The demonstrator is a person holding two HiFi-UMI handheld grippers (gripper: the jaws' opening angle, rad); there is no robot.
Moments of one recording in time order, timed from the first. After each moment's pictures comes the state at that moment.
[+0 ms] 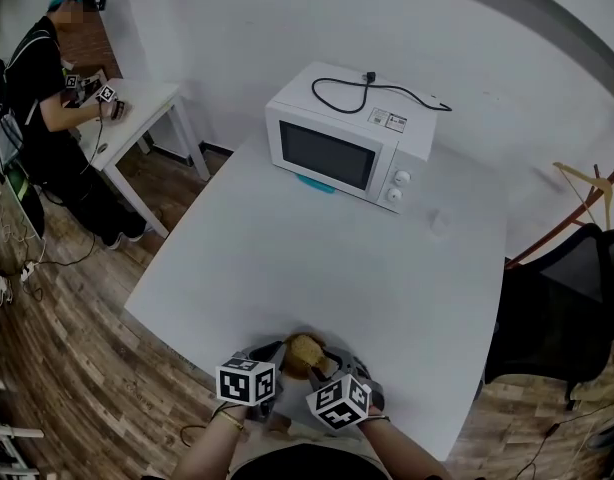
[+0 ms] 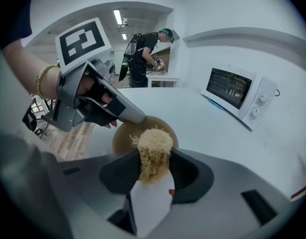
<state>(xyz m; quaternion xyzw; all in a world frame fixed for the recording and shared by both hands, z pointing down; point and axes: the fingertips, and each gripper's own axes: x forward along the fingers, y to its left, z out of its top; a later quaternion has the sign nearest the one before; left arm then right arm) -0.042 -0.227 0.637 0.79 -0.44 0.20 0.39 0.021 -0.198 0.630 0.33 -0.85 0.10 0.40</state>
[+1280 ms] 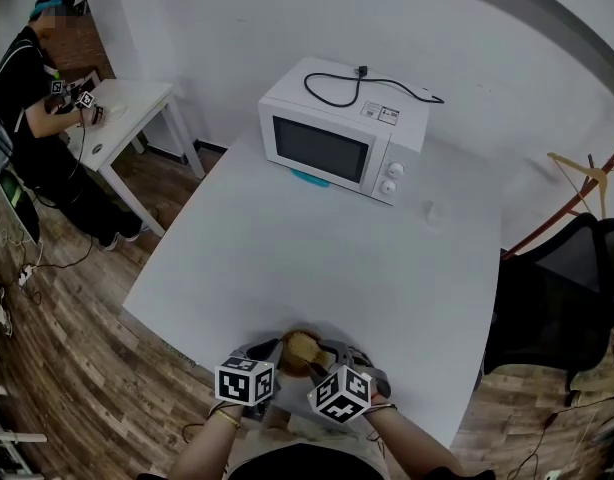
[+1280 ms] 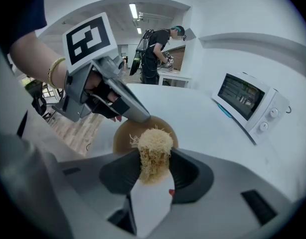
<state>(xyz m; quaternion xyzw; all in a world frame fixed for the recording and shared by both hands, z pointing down) -0.045 -0.219 0.633 0.80 -0.43 0.23 0.36 0.017 -0.191 0.622 0.27 -0.86 0.06 0.44</state>
